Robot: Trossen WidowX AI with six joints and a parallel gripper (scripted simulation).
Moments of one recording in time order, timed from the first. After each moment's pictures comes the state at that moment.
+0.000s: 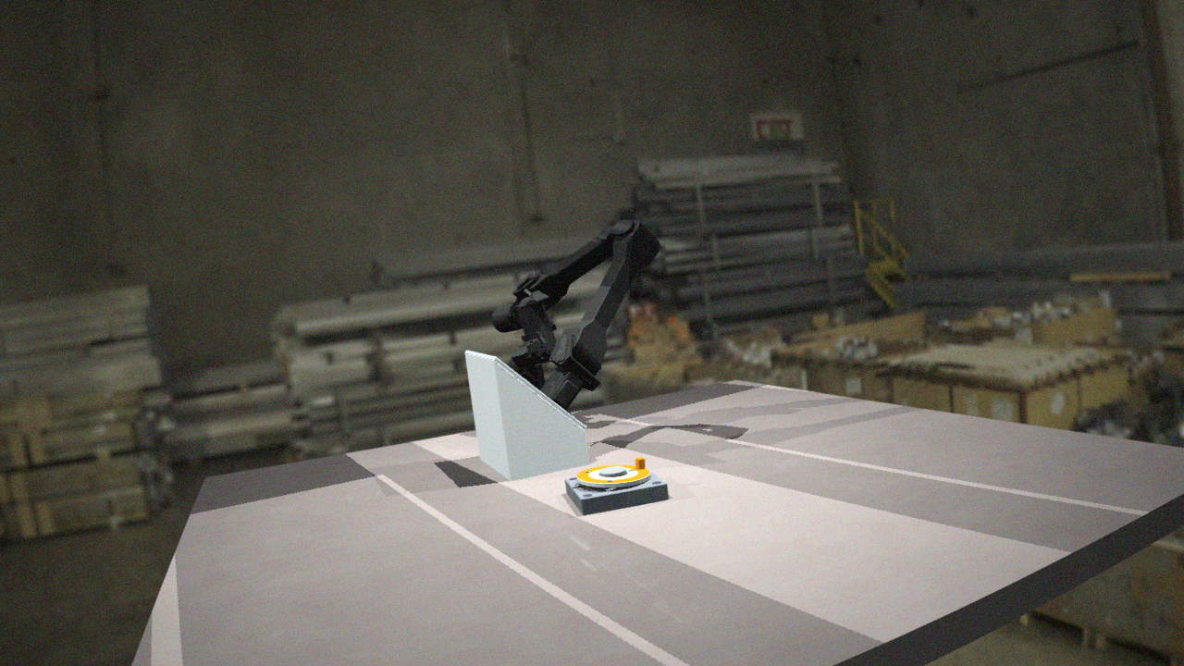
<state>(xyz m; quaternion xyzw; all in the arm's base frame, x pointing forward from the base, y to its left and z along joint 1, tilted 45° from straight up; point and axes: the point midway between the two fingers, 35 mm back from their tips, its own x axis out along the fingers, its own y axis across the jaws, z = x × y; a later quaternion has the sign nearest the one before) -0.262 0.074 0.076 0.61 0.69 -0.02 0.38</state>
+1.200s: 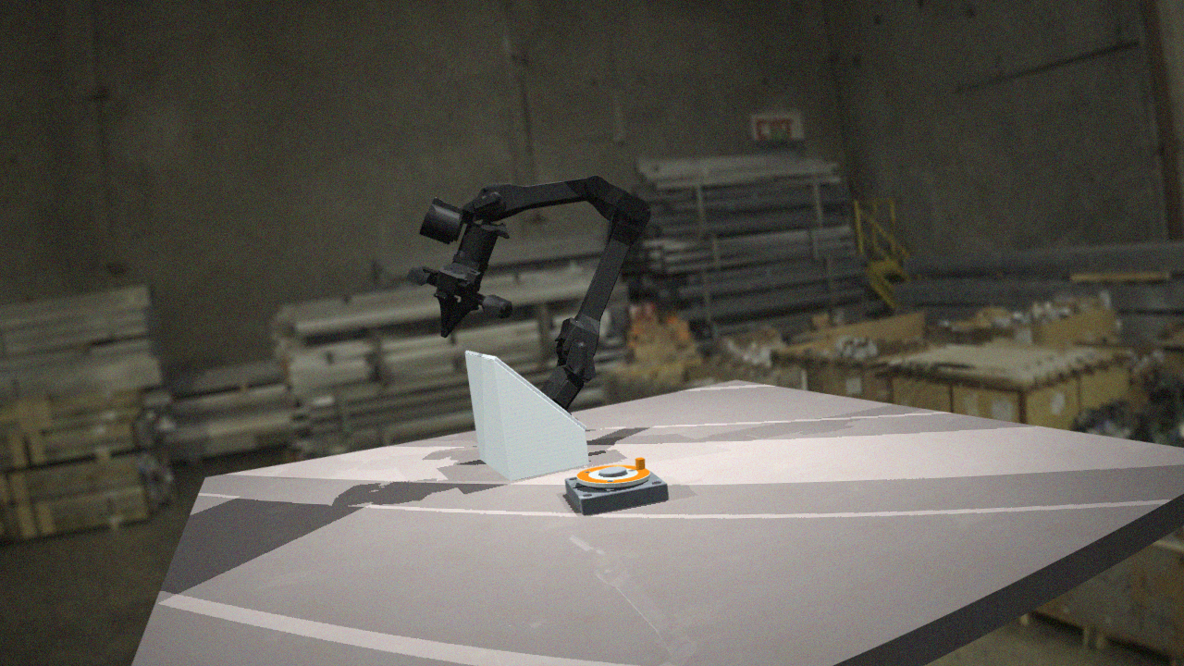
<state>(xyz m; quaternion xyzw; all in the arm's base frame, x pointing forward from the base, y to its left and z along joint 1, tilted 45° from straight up) -0.084 -0.219 0.022 0.26 0.78 -0.07 0.57</state>
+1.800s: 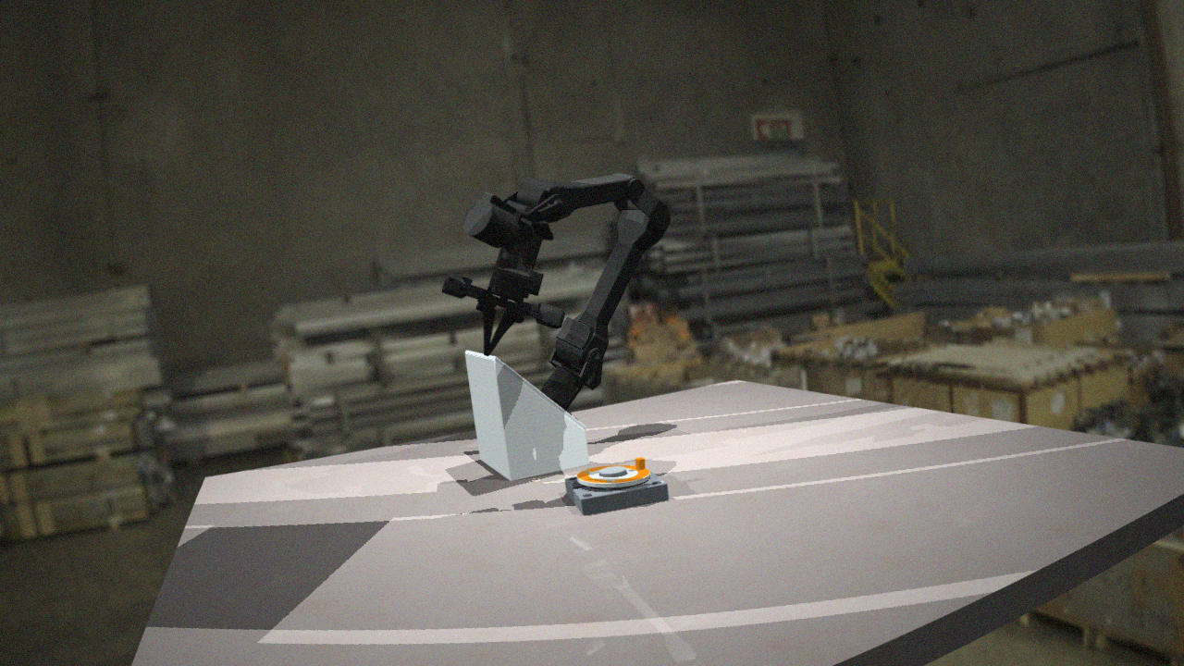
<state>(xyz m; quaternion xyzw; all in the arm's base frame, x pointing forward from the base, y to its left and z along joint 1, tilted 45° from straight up) 0.137 -0.194 0.017 0.19 0.70 0.03 0.69</state>
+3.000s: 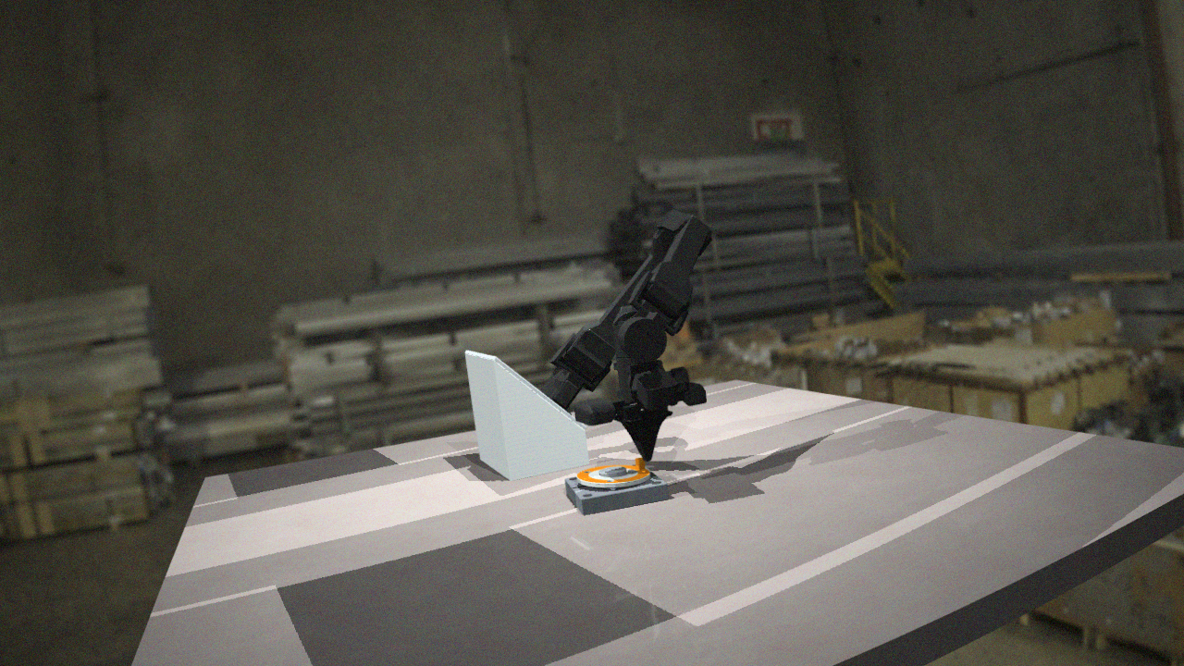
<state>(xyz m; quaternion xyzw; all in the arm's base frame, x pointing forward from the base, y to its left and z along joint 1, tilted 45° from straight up) 0.281 0.046 0.017 0.27 0.65 0.27 0.66</state>
